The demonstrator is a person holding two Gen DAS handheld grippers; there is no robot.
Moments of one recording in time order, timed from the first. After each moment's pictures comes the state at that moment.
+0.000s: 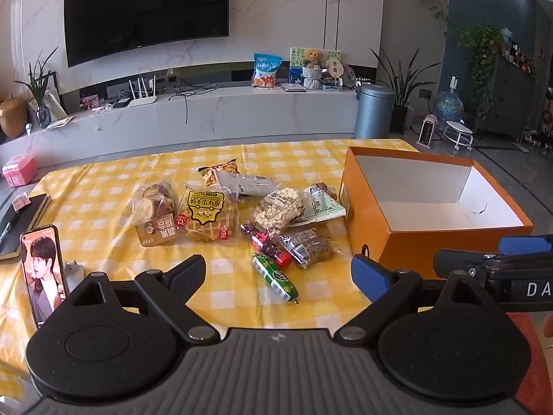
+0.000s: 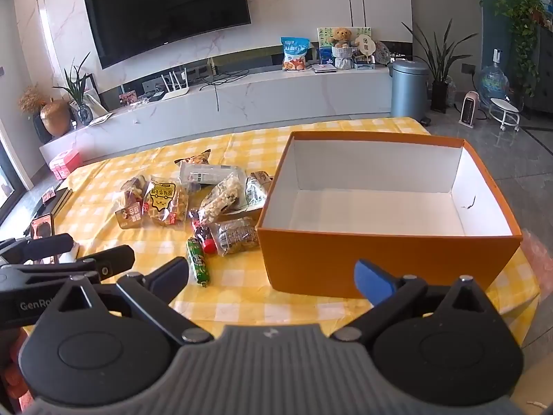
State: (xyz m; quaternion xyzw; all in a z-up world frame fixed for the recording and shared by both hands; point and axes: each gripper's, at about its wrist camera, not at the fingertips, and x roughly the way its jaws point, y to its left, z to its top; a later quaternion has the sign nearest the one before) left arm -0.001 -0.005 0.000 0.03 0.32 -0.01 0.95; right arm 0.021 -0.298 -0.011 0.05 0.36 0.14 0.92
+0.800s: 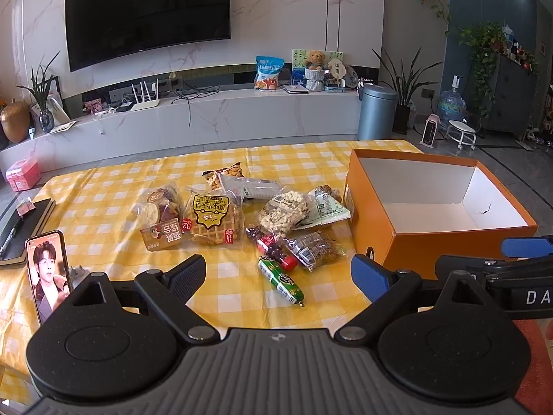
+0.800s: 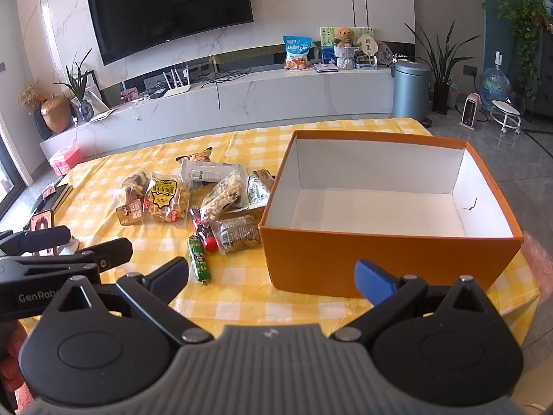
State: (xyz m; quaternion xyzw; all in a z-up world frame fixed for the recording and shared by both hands) left arm 0.002 0.004 0.001 0.01 0.32 -0.01 0.95; right arm 0.021 -0.295 -0.010 0.04 0.36 0.14 0.92
